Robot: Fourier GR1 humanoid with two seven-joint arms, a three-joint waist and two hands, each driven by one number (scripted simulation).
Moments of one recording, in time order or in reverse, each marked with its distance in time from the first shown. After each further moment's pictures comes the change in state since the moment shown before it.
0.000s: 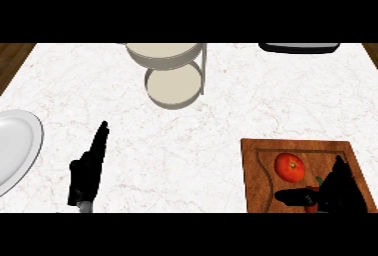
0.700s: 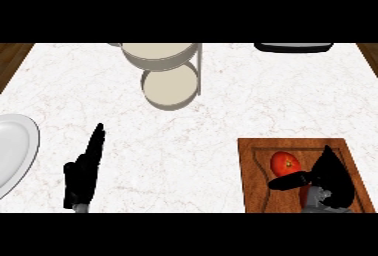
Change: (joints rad) left arm 0.023 0.002 0.024 -0.007 0.010 -0.014 -0.009; right arm -0.142 0.008 -0.099 0.161 -0.093 0.068 0.006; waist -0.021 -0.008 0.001
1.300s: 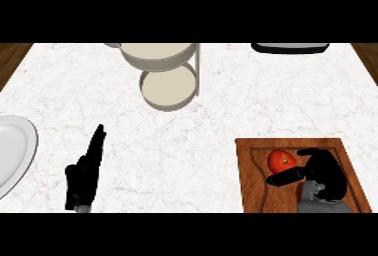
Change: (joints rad) left arm 0.009 -0.018 0.005 0.007 -0.015 0.005 -0.017; right arm -0.040 -0.011 0.005 0.067 -0.022 -0.010 0.002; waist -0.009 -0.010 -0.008
